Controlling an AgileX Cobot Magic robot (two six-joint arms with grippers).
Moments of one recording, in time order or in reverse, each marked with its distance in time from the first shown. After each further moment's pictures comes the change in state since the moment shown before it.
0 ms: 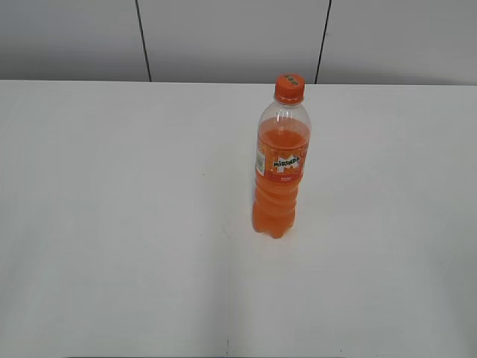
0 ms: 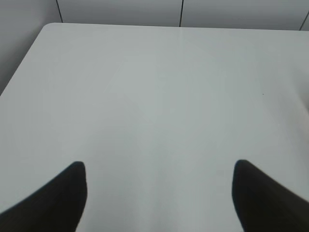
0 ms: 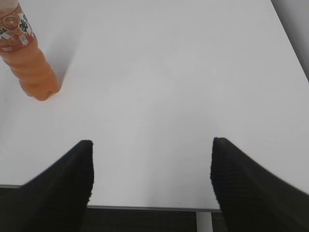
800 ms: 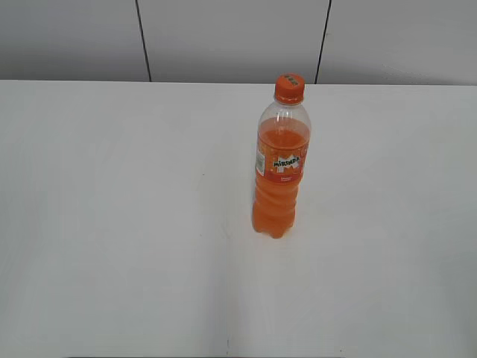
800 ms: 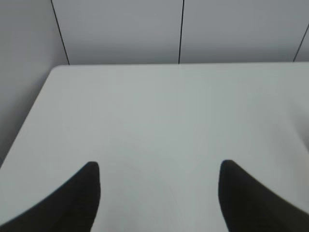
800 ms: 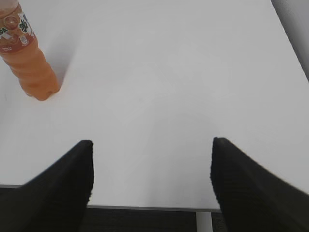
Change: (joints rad) left arm 0.000 0.146 -0.139 0.009 -0.112 0.045; right arm 0.000 0.000 0.000 0.000 0.000 0.000
